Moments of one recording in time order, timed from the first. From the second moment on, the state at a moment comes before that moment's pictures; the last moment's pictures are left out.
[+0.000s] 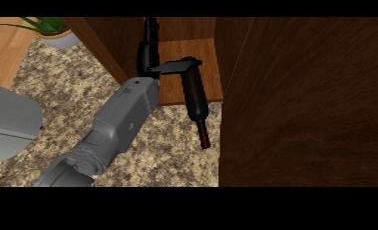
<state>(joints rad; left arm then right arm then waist) -1.07 0.00 0.01 -0.13 0.49 0.29 -0.87 -0.08 -0.04 0.10 -2.41 -0.19 0.18 0.57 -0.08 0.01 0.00</state>
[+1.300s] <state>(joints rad) -0.56 0.00 -0.60 -0.89 0.75 0.62 -0.77 -0.08 -0.06 0.06 -2.42 -0.17 0.13 0.60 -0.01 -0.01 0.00</state>
